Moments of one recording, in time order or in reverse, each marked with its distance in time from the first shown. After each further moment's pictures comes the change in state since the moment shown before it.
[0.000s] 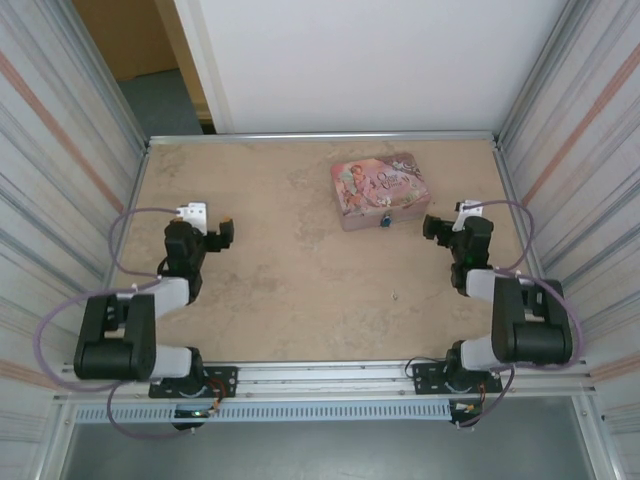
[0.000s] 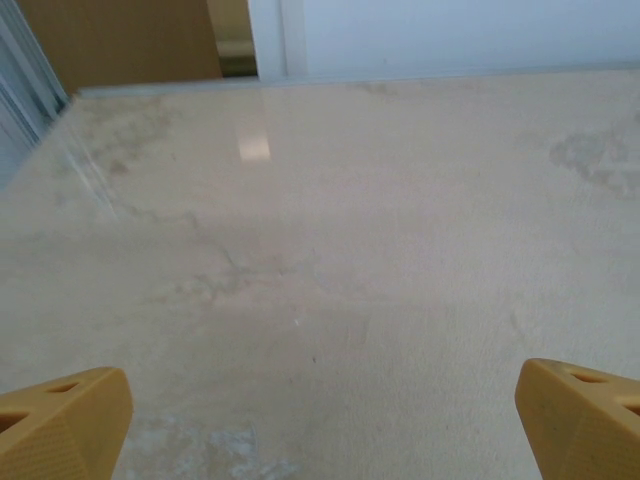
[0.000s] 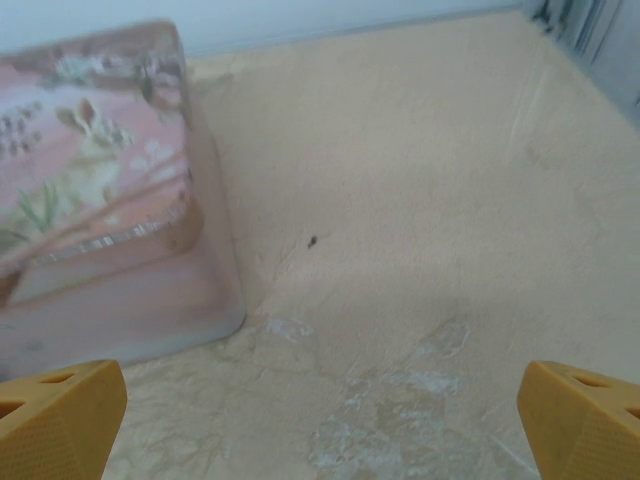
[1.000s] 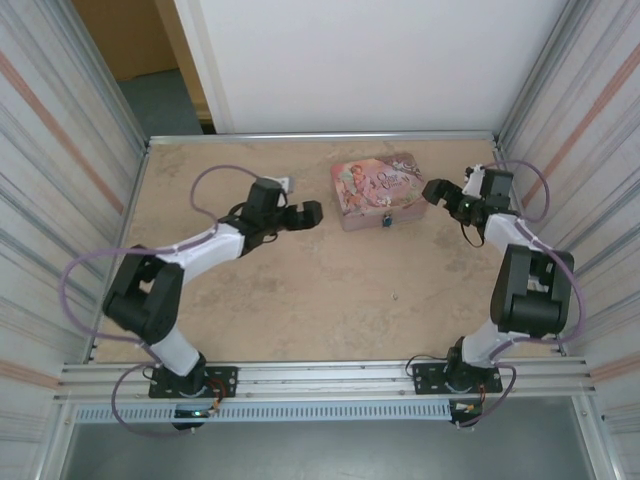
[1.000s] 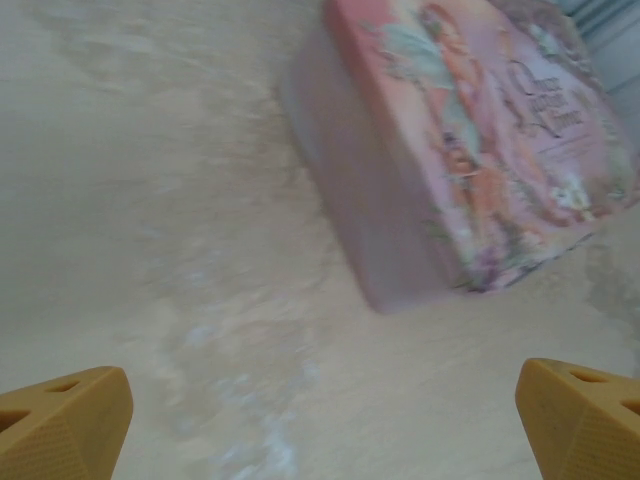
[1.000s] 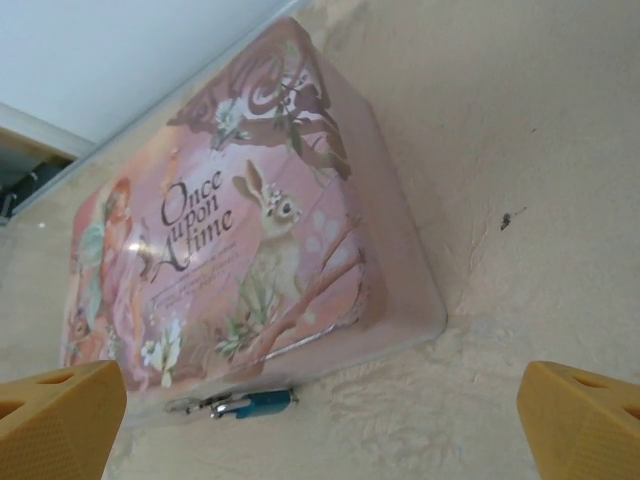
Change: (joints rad) left arm -0.502 0.369 0.651 -0.584 0.180 -0.585; right arm -0.115 0.258 0.569 -0.674 -0.537 0.296
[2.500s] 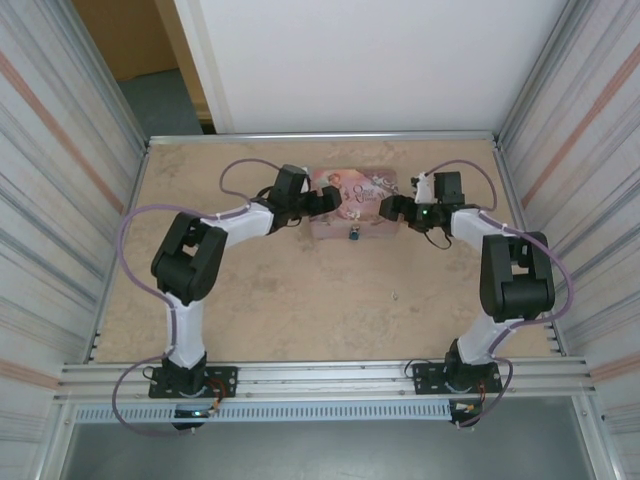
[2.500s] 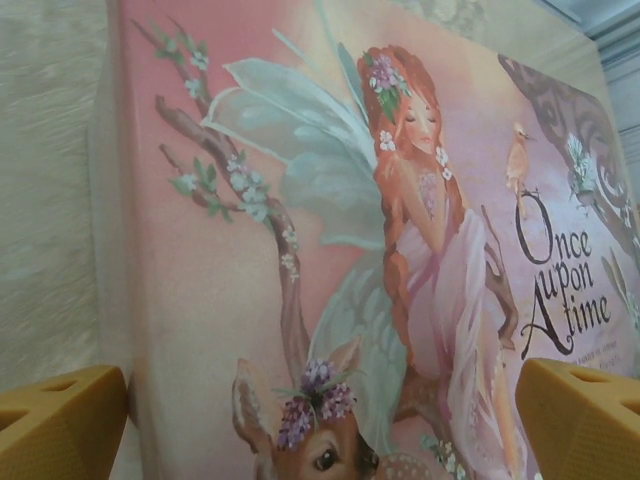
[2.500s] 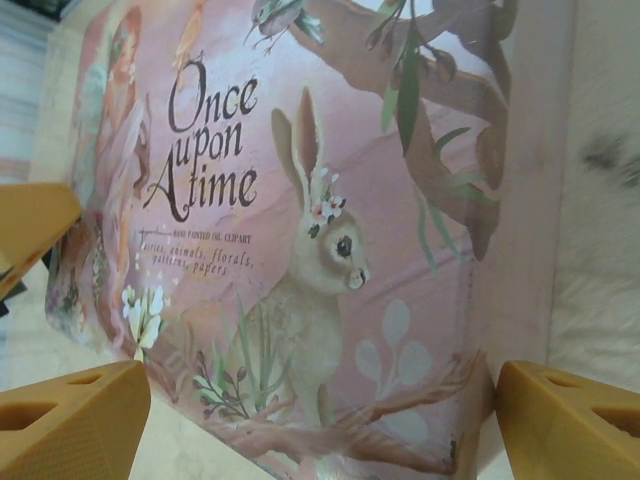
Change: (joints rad) left arm -0.002 0.304 0.246 0.015 0.038 -0.138; right arm 0.285 0.063 0.000 -0.067 -0.082 -0.043
